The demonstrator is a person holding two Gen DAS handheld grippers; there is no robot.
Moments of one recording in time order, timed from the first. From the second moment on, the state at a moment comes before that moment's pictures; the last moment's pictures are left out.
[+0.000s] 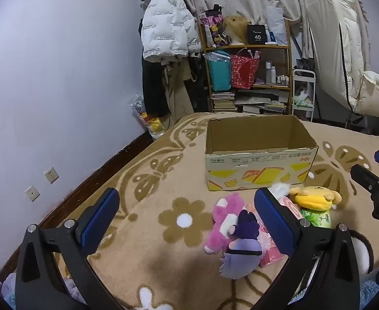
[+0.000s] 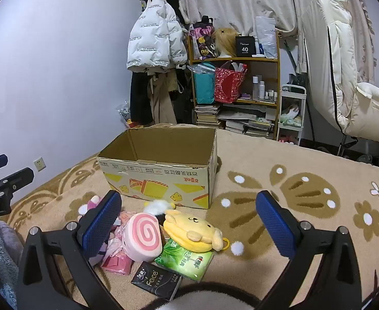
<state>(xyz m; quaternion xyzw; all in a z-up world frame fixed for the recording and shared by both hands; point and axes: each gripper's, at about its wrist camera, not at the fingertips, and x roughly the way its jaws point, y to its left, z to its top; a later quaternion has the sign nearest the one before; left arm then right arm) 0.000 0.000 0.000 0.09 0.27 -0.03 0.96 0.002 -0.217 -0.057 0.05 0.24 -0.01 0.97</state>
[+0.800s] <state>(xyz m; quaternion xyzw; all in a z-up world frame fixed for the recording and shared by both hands) 0.001 0.002 -0.006 0.10 0.27 -0.03 0.96 0.002 -0.216 -0.057 0.05 0.24 -0.01 0.97</state>
